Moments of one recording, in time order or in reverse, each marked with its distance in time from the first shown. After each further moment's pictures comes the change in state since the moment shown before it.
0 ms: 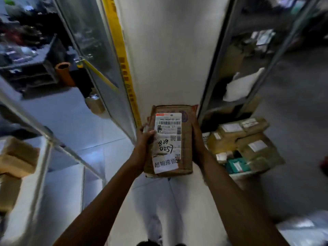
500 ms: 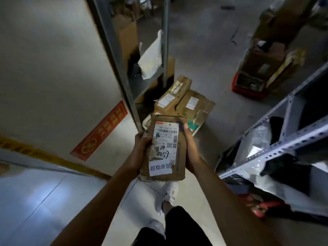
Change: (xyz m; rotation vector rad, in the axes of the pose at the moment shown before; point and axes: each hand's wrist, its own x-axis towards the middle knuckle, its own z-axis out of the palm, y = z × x) left_hand 0.145 -0.068 0.129 0.413 -0.581 -0.302; right_hand -0.008 0.029 -0.156 0.184 0.823 -0.106
